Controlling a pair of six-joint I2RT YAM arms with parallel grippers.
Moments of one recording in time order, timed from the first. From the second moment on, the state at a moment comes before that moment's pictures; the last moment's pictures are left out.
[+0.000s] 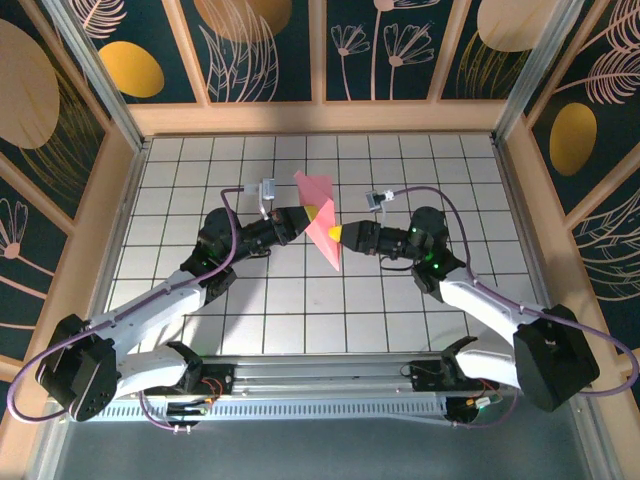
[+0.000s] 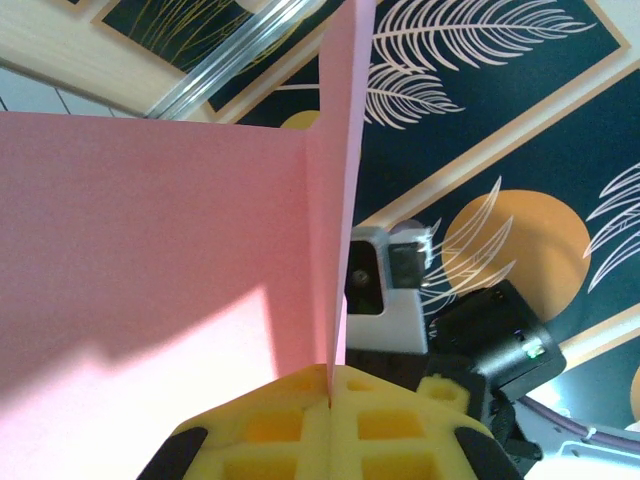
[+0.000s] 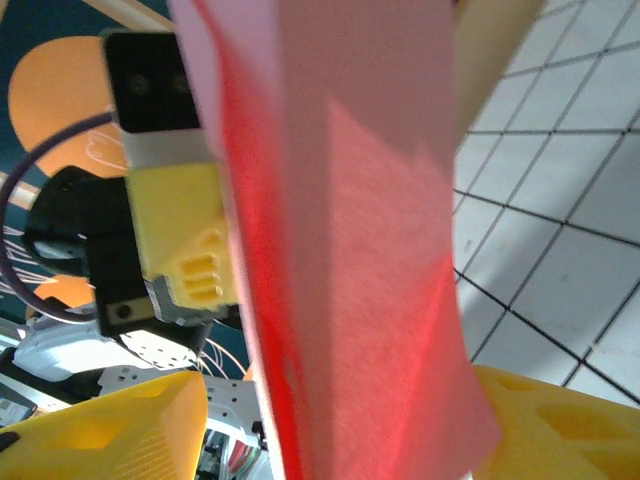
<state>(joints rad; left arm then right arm) -0.64 1.18 0.68 0.55 0.45 -0.98 0.54 1.18 0.58 0.62 -0.84 0.99</state>
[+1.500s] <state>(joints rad) -0.64 0.82 0.63 0.09 -0.11 -0.85 0.75 1.27 1.03 -0.28 -0.17 0.48</state>
